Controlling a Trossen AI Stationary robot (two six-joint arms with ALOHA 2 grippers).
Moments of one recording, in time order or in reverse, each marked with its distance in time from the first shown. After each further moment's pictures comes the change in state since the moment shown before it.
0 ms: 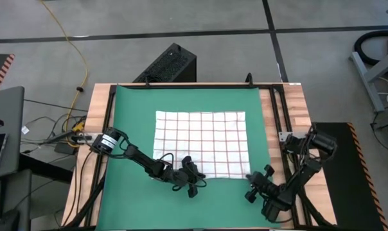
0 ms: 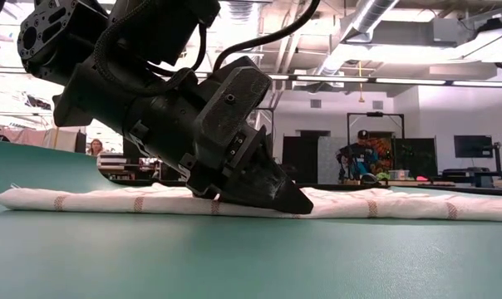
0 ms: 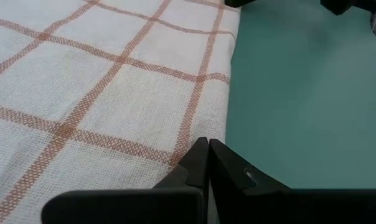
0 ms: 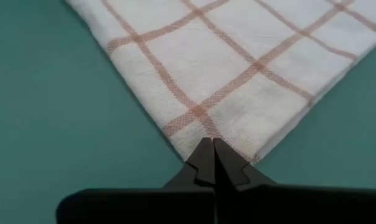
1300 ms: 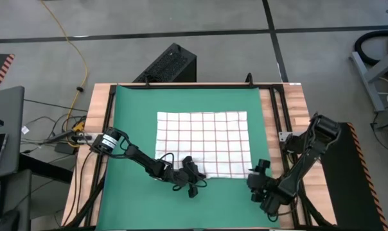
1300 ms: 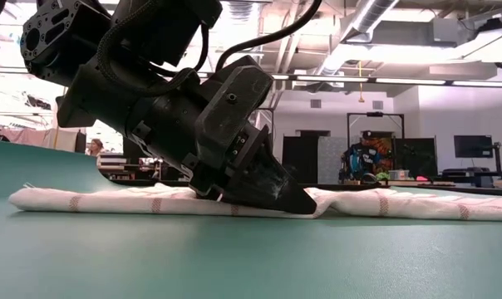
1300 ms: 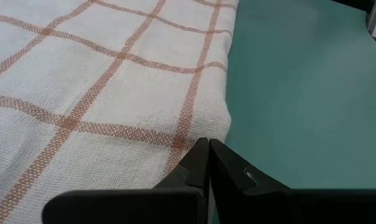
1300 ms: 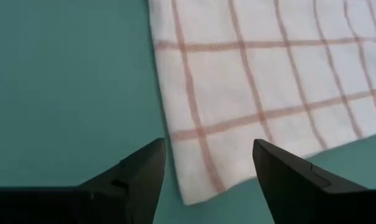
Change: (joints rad) left arm 0.000 0.001 0.000 0.000 0.008 0.007; right arm -0.072 -0.214 0.019 -0.082 -0.078 -0.695
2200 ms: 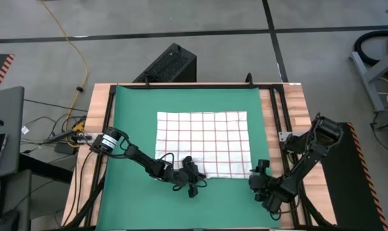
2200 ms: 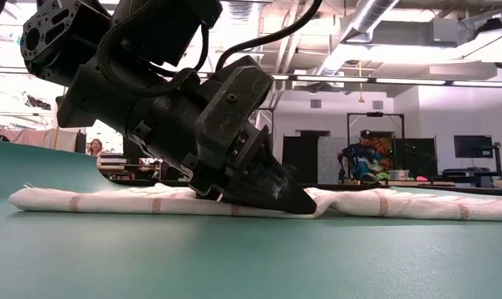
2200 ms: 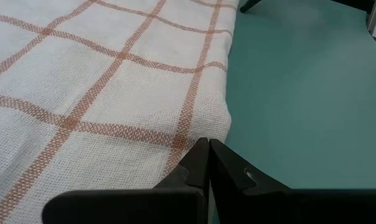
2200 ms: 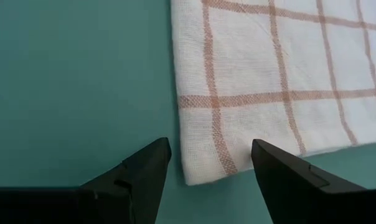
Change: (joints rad) left arm 0.000 0.000 0.000 -0.001 -0.001 -0.001; right arm 0.016 0.017 -0.111 0.143 -0.091 -0.086
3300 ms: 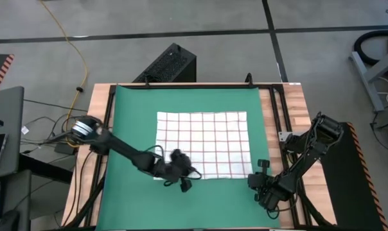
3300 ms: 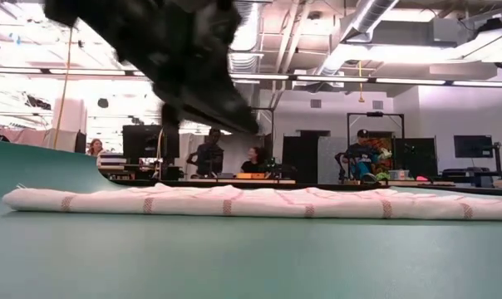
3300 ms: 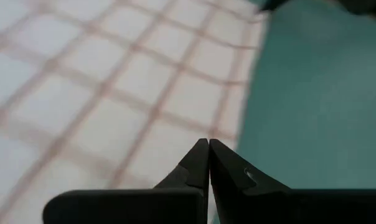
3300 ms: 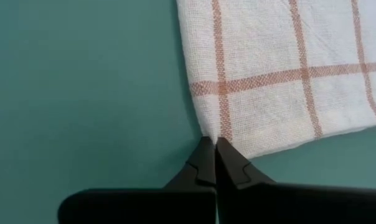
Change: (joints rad) left arm -0.027 -0.389 0.000 -0.477 -0.096 -0.118; right arm -0.059 0.000 0.000 -0.009 -0.141 0.008
